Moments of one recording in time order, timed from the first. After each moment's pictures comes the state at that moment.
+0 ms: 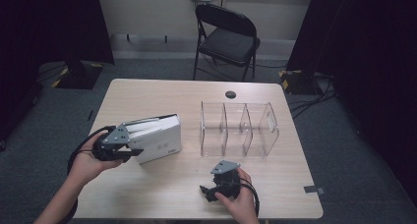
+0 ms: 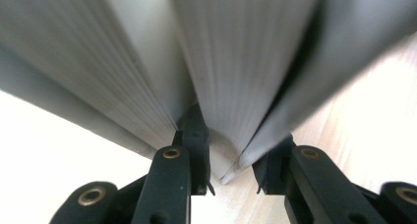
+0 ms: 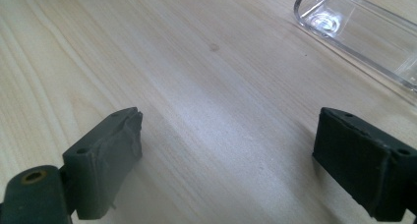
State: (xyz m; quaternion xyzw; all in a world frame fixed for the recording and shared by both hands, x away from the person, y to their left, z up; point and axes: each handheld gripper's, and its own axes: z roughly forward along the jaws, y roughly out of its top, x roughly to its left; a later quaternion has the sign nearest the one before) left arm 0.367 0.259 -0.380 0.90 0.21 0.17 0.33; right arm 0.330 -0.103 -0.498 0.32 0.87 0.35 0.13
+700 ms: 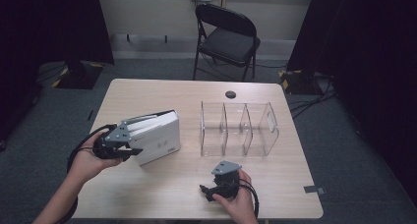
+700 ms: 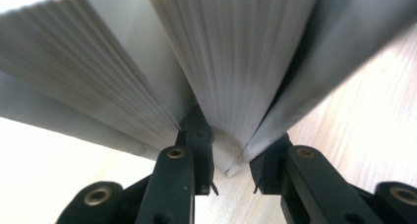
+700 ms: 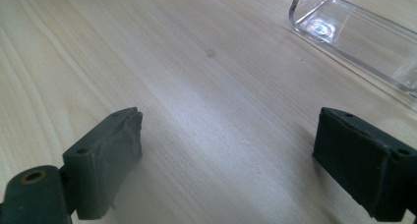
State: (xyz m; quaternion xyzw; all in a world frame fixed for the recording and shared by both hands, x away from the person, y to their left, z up) left arm 0.368 0.255 -0.377 0.91 0.21 0.16 0.31; right arm 0.330 -0.104 -0.501 0.32 0.86 0.37 0.14
